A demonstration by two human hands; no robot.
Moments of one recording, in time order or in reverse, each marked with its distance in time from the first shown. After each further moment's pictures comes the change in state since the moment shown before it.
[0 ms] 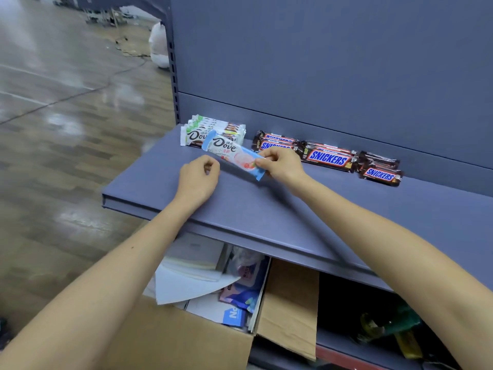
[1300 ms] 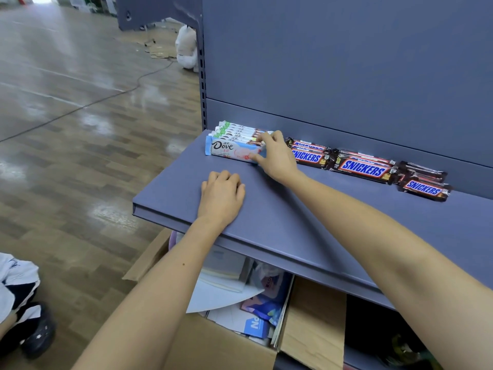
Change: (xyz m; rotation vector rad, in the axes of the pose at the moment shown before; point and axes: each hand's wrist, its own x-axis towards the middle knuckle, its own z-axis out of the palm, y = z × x) left_hand 0.003 -0.018 0.004 0.540 -0.061 0.116; right_hand 0.062 -0.020 0.058 -0.451 0.013 -0.268
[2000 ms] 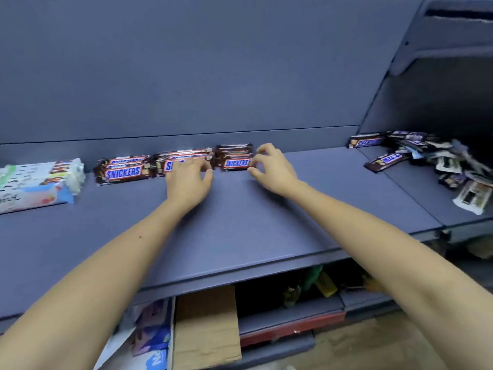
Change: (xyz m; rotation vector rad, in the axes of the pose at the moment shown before) left_hand 0.026 0.253 0.066 -0.206 -0.115 0.357; right_hand -0.173 0.237 -0.185 -0.184 0.173 0.339
